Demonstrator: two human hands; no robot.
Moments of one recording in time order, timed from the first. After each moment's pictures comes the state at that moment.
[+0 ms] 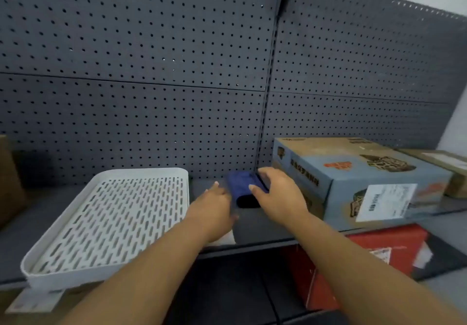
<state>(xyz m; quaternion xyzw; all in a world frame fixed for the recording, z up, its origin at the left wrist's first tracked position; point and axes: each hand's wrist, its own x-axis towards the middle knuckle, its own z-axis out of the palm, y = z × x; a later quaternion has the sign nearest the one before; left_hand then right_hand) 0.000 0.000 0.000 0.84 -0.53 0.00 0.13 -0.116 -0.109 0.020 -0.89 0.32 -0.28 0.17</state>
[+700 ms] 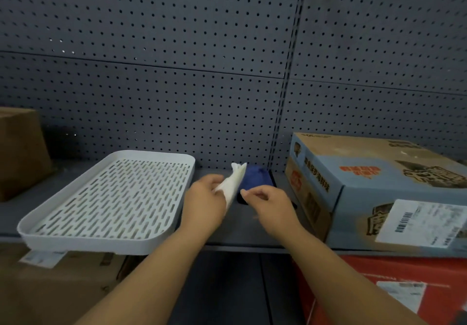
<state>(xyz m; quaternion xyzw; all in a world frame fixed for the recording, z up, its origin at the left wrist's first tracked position) -0.041 -0.024 -0.004 0.80 -0.24 0.00 0.55 -0.114 -0.141 -0.015 -0.81 0.25 -0.24 0.47</state>
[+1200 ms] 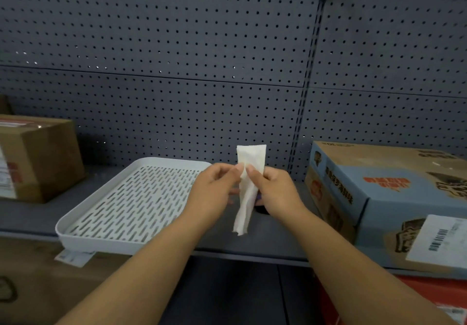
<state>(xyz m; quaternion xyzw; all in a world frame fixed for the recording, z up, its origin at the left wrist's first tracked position) -0.036 0.001 0.034 0.68 -0.25 -0.10 0.68 -0.087 -0.120 0.031 -0.79 0.15 -0.26 0.53</state>
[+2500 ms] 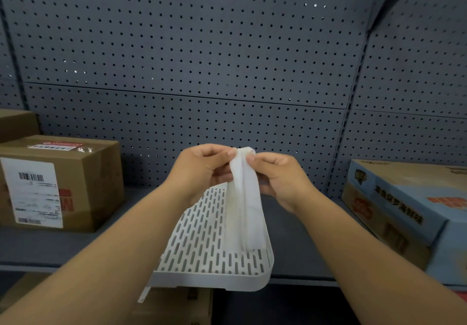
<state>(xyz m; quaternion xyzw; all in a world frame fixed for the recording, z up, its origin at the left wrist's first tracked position) 0.093 0.129 0.093 0.57 -0.30 -0.19 0.74 -0.001 -0.004 0.090 -0.74 0.10 -0.25 0.61</state>
